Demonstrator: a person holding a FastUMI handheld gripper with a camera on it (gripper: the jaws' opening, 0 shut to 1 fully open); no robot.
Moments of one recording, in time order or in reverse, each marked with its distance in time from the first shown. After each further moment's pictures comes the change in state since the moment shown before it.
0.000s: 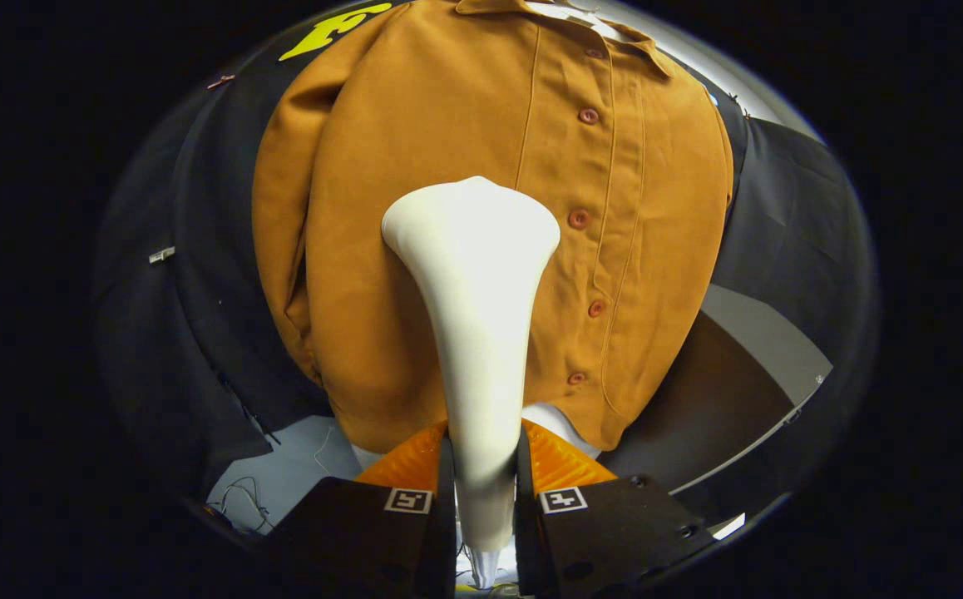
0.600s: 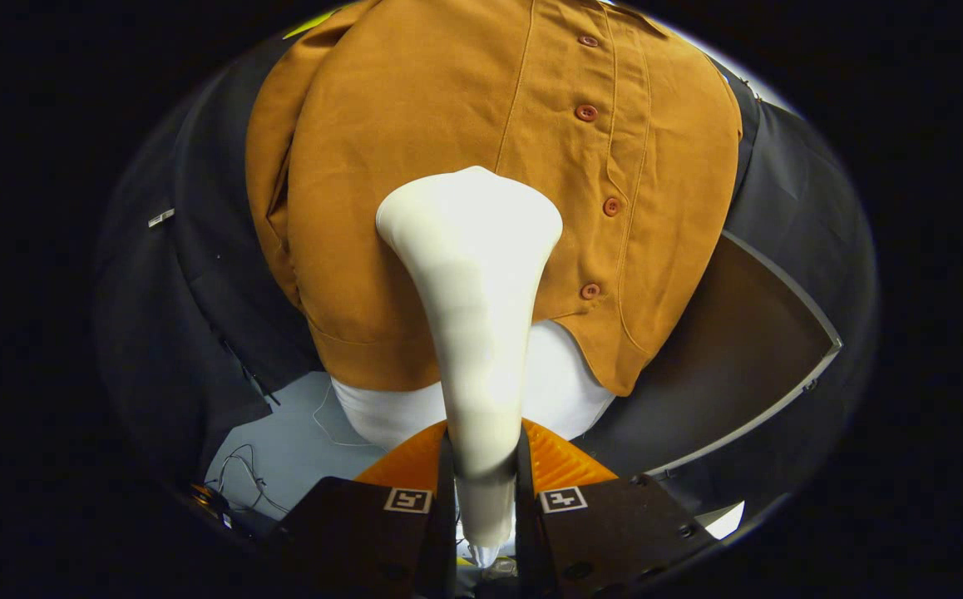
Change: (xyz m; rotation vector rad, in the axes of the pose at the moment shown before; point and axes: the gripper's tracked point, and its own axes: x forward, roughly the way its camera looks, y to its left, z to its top) arm 0.006 -0.005 -0.064 -0.018 0.143 0.027
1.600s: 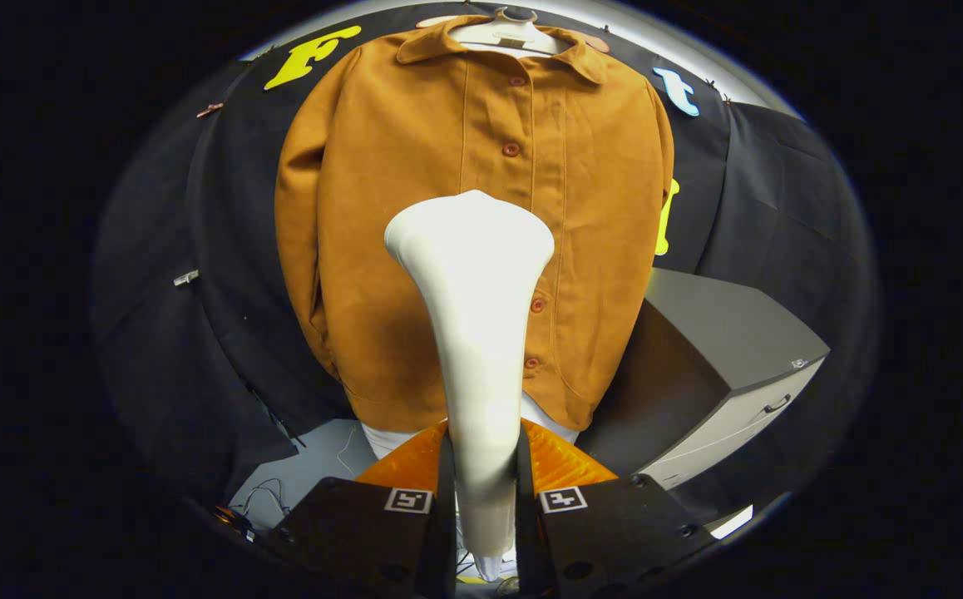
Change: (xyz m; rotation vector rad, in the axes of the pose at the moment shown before) arm -0.110 -0.044 0.081 0.089 -0.215 0.048
